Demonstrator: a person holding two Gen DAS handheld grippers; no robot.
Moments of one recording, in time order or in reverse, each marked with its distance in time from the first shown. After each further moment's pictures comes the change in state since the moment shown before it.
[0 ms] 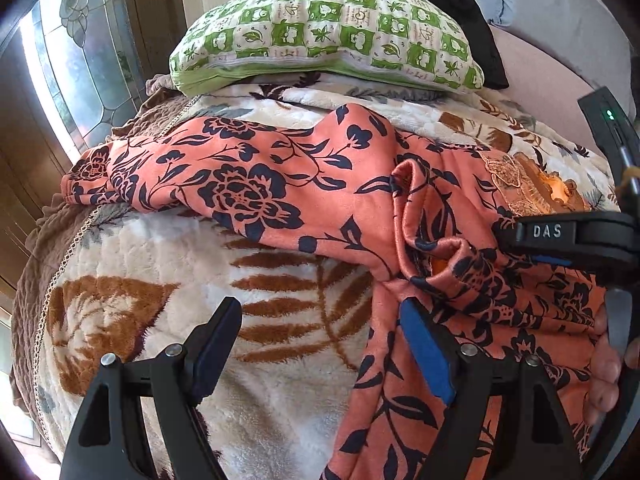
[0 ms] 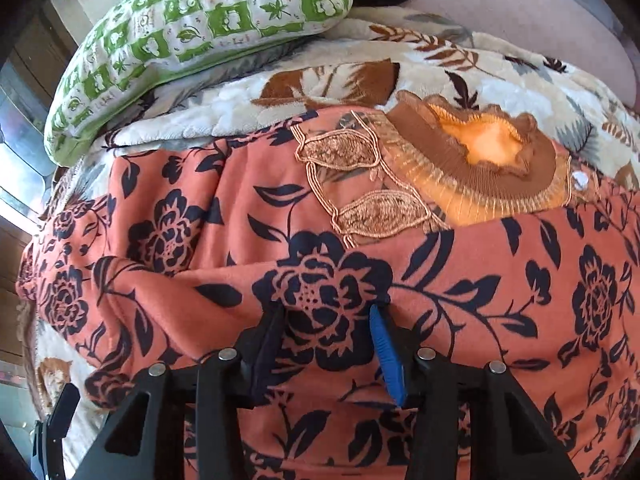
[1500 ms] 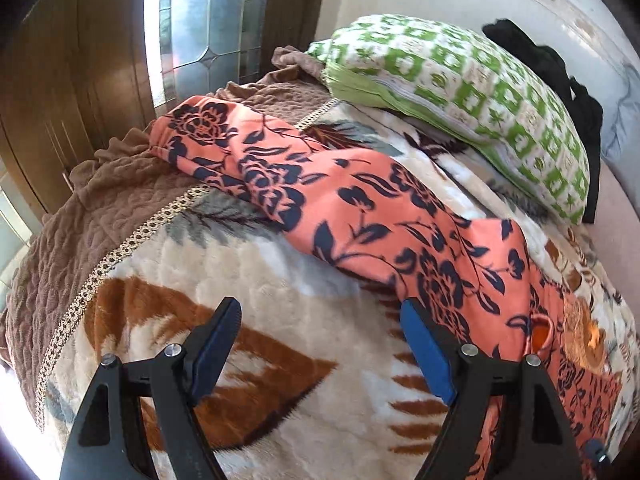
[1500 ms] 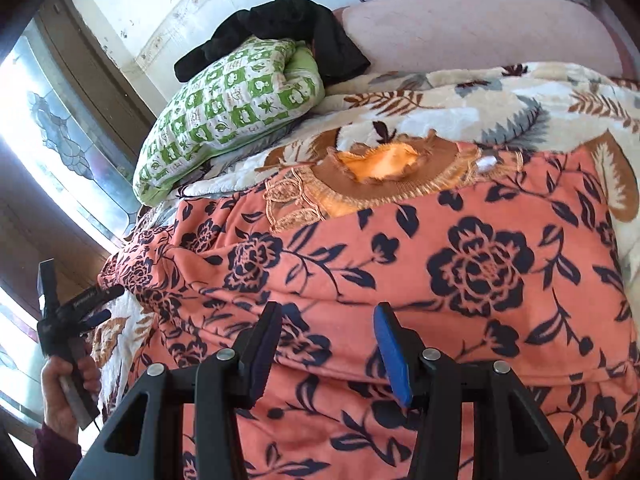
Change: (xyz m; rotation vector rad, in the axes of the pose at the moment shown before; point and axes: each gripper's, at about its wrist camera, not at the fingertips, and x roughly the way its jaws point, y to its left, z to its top) left arm 0.010 0.139 0.032 -0.456 -0.039 0.044; right arm -0.067 -0.156 -0.077 0.016 -0.254 0.369
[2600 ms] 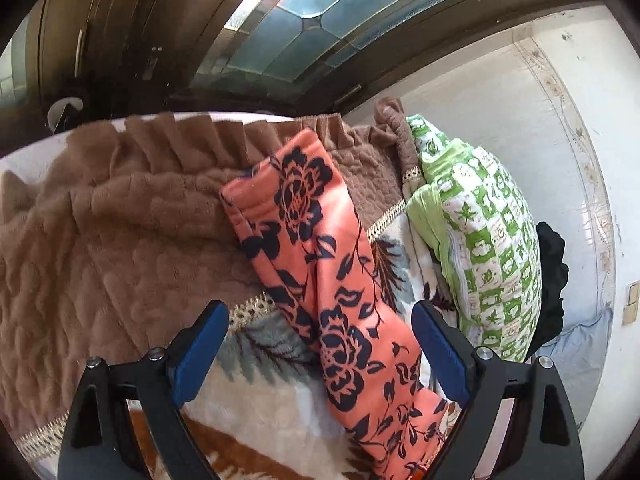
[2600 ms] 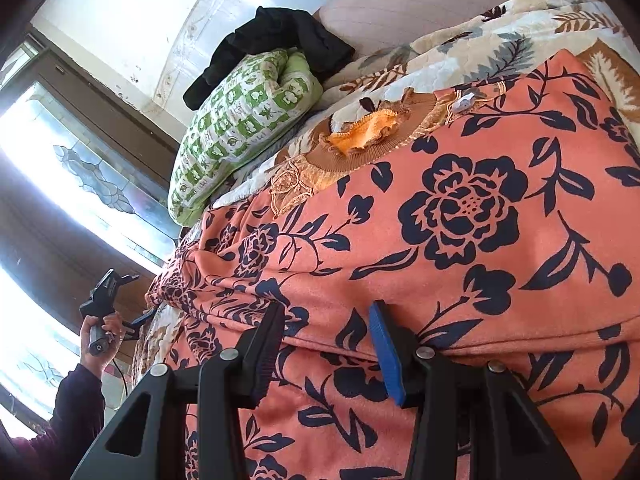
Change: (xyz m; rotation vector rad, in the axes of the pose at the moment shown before) left arm 0.031 0.139 0.091 -0.585 0.034 -0.305; right arm 0.009 -0.048 -0.026 0.133 -0.037 0.222
